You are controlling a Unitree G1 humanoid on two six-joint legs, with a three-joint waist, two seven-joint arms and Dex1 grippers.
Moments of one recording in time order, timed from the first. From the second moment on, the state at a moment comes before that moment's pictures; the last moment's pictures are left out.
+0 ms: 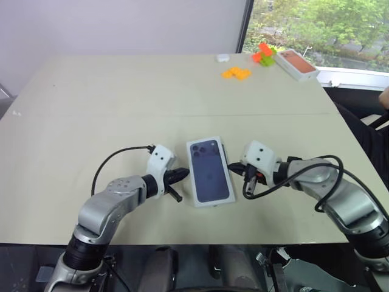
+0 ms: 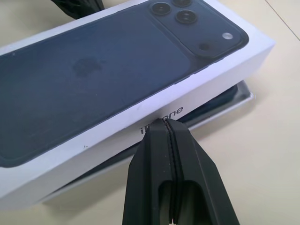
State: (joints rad) left arm -0.25 0.39 -0.14 -0.43 -0.48 0.93 -0.43; right arm -0.35 -0.85 0.24 -0.48 0.31 0.72 0.72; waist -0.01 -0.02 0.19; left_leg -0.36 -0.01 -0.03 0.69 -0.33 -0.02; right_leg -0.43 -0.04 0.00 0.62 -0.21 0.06
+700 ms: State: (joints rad) left arm -0.29 0.36 -0.15 -0.39 -0.44 0.90 -0.45; right arm -0.32 -0.81 0.23 -0.48 0.25 0.72 0.72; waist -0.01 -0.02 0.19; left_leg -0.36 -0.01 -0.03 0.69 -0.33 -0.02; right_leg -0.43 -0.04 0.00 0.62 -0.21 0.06
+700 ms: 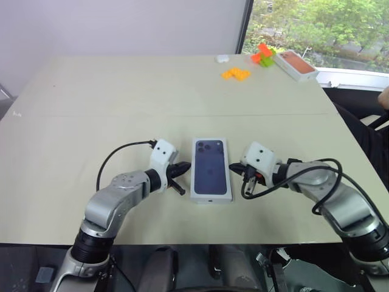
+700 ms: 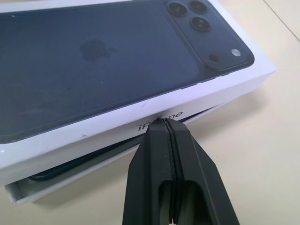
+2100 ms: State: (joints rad) left arm -0.53 0.28 -0.26 -0.11 -0.33 0.80 -0.47; right arm -0.17 -0.84 0.21 -0.64 0.33 0.74 0.84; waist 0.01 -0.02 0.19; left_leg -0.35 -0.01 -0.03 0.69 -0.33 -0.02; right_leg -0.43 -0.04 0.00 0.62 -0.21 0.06
